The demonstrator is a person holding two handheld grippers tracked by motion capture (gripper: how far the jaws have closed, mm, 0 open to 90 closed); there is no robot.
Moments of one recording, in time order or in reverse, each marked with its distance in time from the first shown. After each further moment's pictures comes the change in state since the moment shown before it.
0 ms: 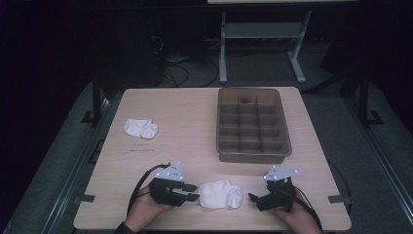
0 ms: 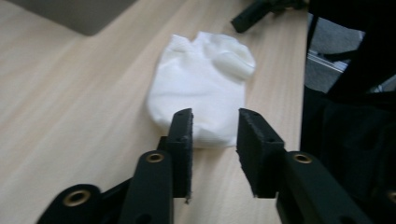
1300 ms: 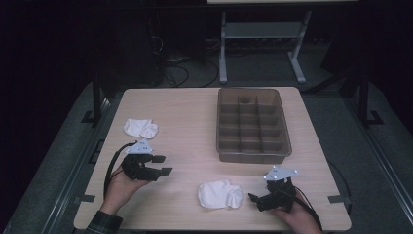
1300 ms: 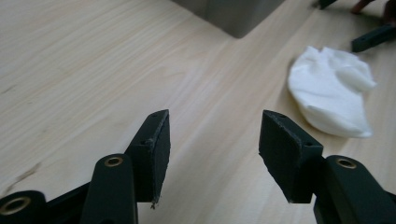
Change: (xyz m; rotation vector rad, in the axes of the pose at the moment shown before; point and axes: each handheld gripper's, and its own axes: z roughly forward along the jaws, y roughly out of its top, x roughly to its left) left arm 0.068 -0.015 -0.061 -0.042 0.258 -0.123; right arm 0.000 0.000 0.000 0.000 0.000 0.000
